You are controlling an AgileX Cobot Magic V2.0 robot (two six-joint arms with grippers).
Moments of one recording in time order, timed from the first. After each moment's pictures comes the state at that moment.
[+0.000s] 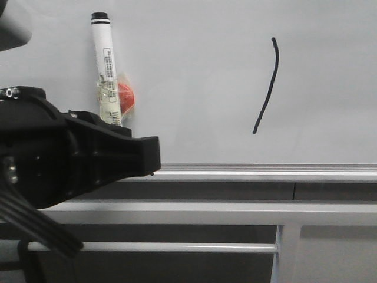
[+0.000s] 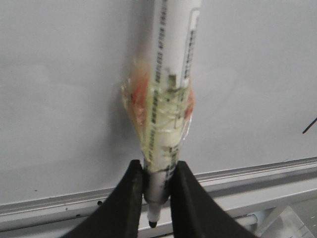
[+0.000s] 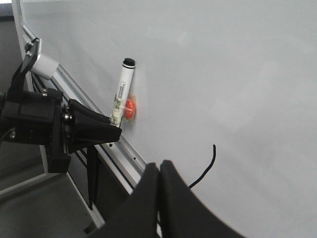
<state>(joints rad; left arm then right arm) -1.28 1.55 -0.39 -1.00 -0.99 0.16 0.95 0.54 -0.57 -0.48 0.40 0.25</state>
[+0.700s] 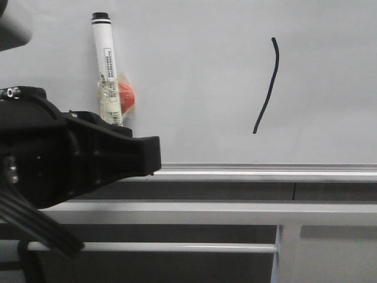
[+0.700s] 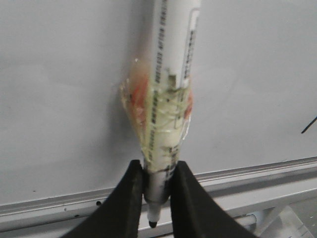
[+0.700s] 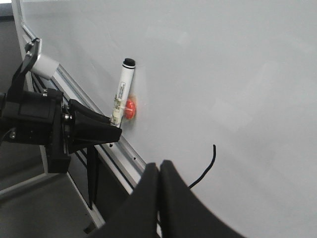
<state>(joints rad) -1.28 1.55 -0.39 -1.00 -0.99 0.16 0.95 0.54 -0.57 -0.48 0.40 0.25</state>
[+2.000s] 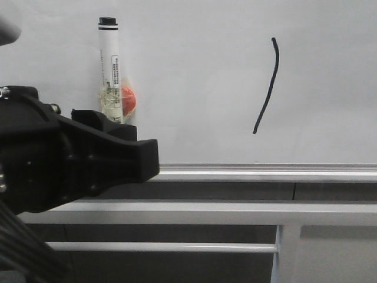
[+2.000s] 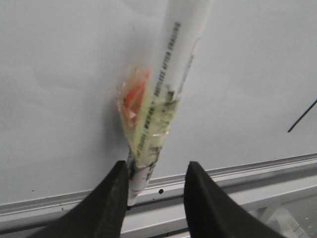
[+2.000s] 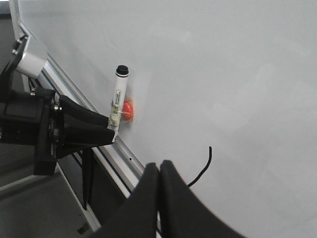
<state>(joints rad) -1.34 1.55 -0.38 -1.02 -1.06 0.16 0.95 0.54 -0.57 -0.50 0.40 0.25</state>
